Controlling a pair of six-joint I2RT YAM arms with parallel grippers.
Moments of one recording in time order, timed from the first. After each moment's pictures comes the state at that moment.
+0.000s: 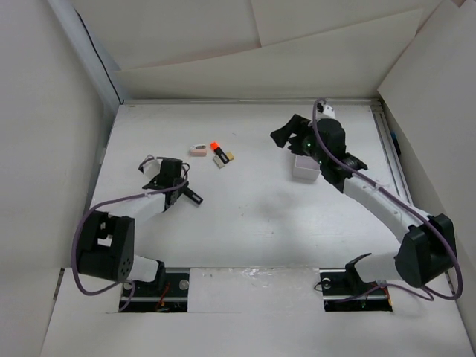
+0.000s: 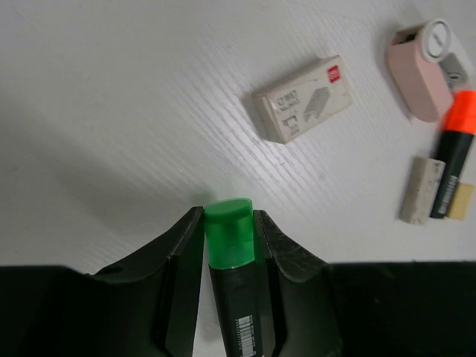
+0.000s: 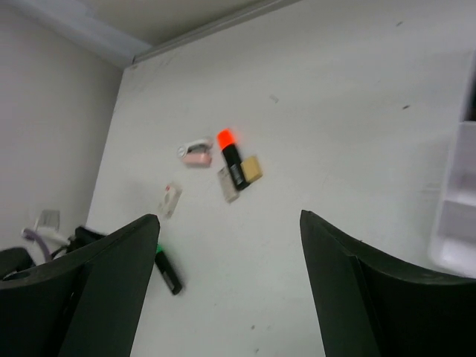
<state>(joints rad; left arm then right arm) -0.24 1.40 0.63 -0.12 -0.38 -1.04 0.42 1.35 1.04 0.03 0.00 0.68</state>
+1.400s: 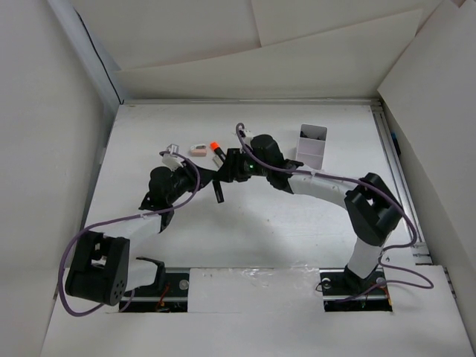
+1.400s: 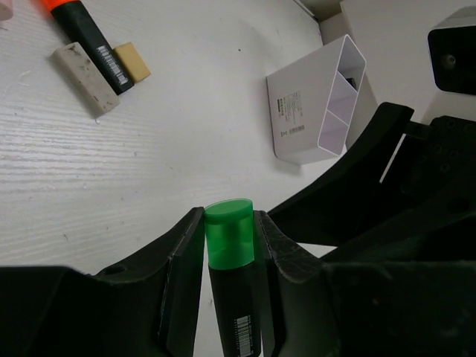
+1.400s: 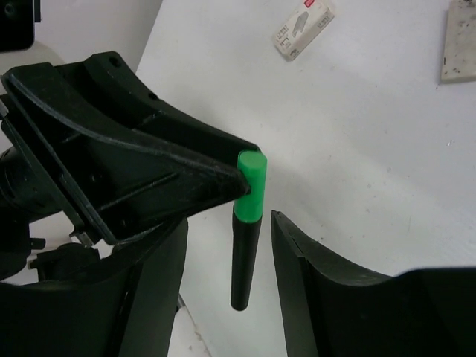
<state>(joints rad) -0.24 1.22 0.39 0.60 0.37 -0.83 0.76 1.77 1.19 0.18 -0.37 0.67</state>
